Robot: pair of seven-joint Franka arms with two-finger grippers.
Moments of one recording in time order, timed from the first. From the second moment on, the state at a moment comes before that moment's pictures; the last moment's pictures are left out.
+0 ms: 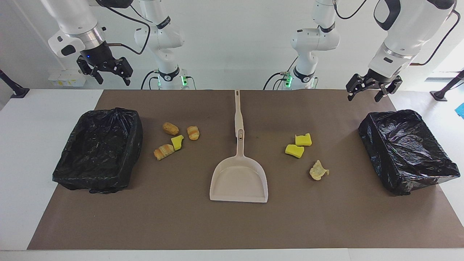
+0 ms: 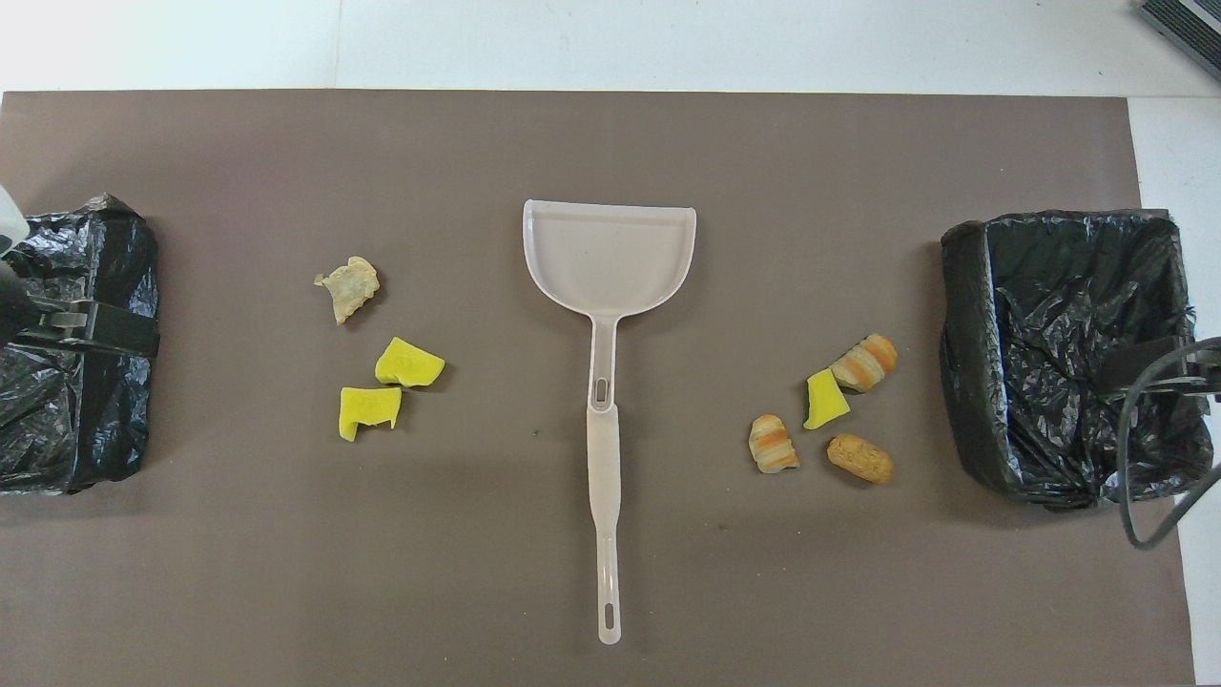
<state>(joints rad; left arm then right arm) -0.07 -0.06 0.01 -1.67 0.01 1.59 0.06 0.06 -0.12 -0.11 -1.66 -0.02 1.47 0.03</state>
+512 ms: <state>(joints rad) -0.07 -0.07 -0.01 -1.66 0.01 1.60 0.06 0.06 -0.12 -0.11 -1.66 -0.02 1.47 0.03</state>
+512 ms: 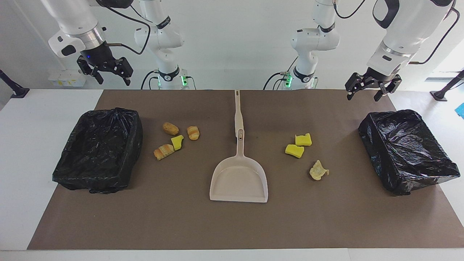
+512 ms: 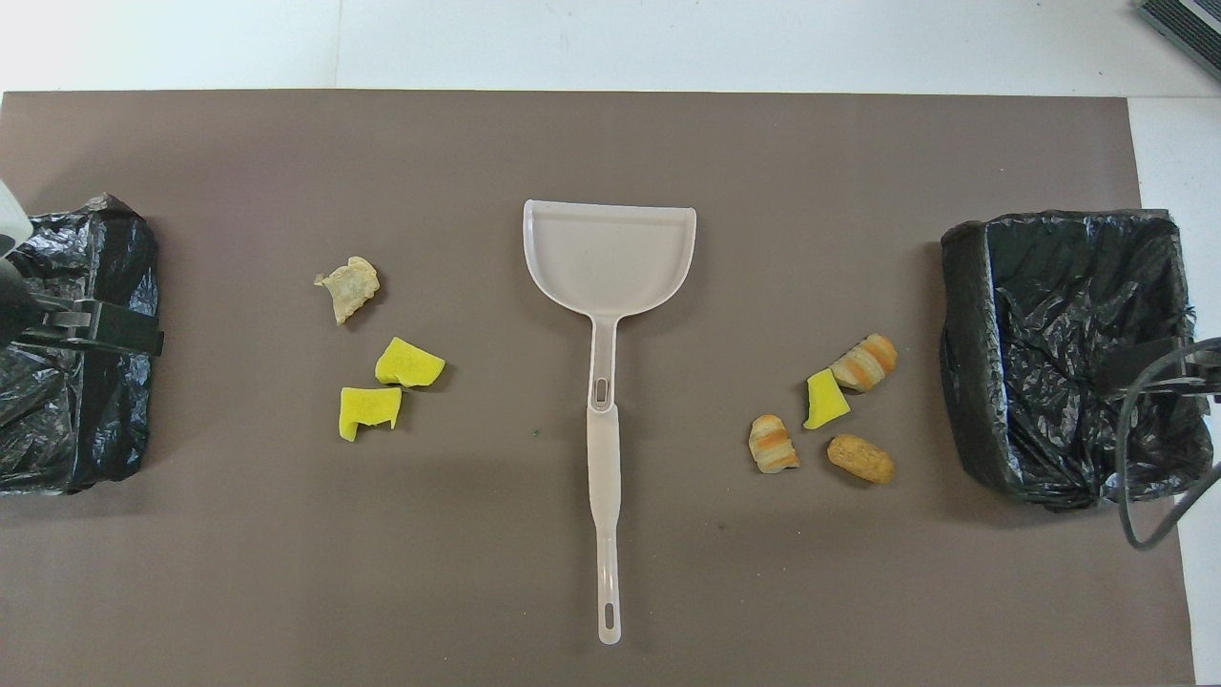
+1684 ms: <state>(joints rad) -0.44 -0.17 -0.03 -2.03 -0.04 1.95 -0.13 0.06 -0.15 -0.11 -1.70 -0.02 1.47 0.03</state>
